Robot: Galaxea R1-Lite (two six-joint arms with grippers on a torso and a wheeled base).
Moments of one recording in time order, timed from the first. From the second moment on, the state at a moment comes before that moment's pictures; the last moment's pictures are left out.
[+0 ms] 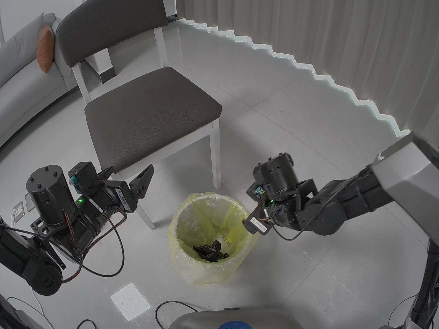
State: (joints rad) left arm -0.42 1.64 -0.37 -1.24 0.16 -0.17; right arm 0.67 2.18 -1.26 -0.20 -0.34 -0.35
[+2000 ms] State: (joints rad) left arm -0.49 1.18 -0.25 -0.95 0.17 -0.11; right arm 0.20 0.82 -0.34 -0.59 -0.25 -0.14
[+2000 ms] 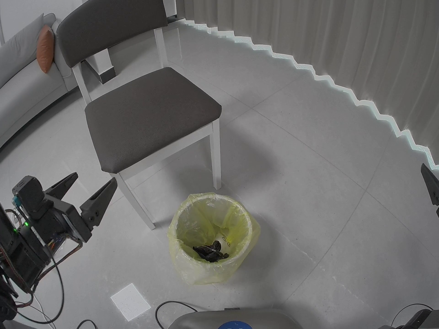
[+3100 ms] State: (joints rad) left arm -0.26 0.33 -0.28 -0.22 0.06 -0.10; right arm 0.00 0.13 -0.31 -0.08 -0.11 -0.09
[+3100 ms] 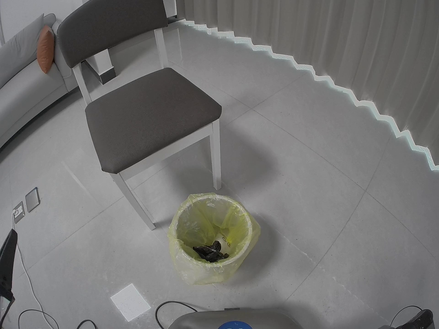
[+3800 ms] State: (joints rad) left arm -0.13 0.10 -0.23 -0.11 0.00 -0.06; right arm 0.00 0.01 -0.24 -0.12 -0.02 -0.02
